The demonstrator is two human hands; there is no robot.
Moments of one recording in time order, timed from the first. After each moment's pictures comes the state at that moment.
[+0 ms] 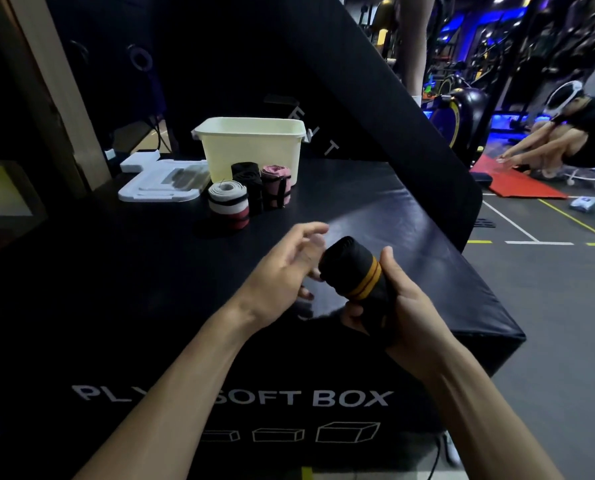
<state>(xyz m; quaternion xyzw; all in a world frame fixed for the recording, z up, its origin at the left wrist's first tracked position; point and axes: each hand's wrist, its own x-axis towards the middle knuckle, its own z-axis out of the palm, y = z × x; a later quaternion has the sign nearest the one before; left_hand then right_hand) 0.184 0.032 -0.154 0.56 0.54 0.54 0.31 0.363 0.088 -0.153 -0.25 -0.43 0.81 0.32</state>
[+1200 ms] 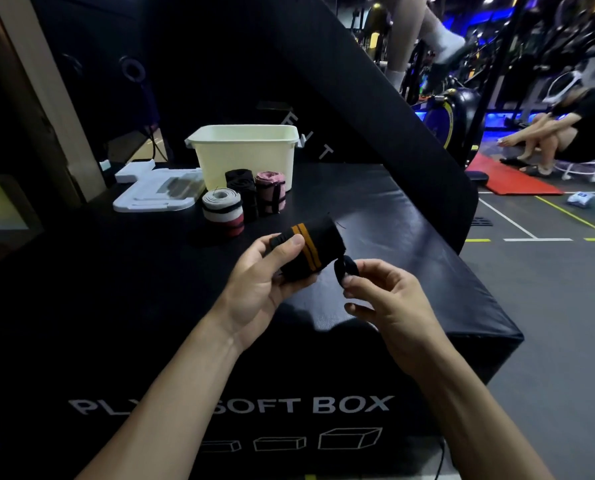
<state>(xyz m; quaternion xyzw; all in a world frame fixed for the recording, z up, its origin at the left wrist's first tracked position) 0.187 0.028 -0.147 0.31 0.41 0.71 0.49 0.366 0.090 -0.154 -0.31 -0.57 0.64 0.42</state>
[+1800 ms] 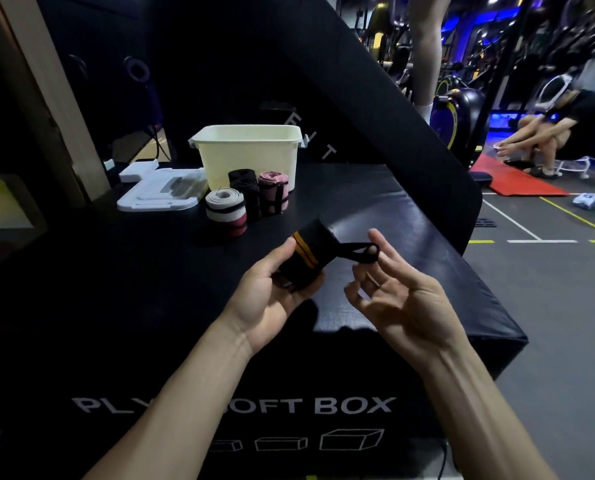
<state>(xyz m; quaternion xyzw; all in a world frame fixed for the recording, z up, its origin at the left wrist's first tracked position) 0.192 0.035 -0.155 0.19 0.36 0.72 0.57 0.368 0.098 -0.144 -0.17 -0.32 0.84 0.41</state>
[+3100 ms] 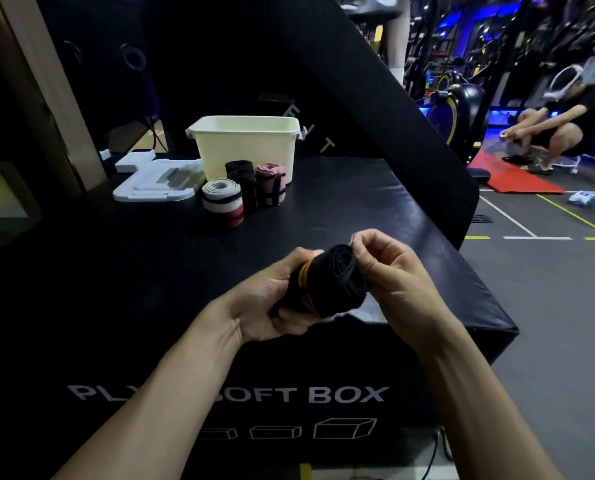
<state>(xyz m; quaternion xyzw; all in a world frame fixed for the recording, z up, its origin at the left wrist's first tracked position) 0.193 0.026 -0.147 0.40 0.43 0.44 0.67 0.369 0.110 -0.149 -0.16 -0.64 0.63 0.41</state>
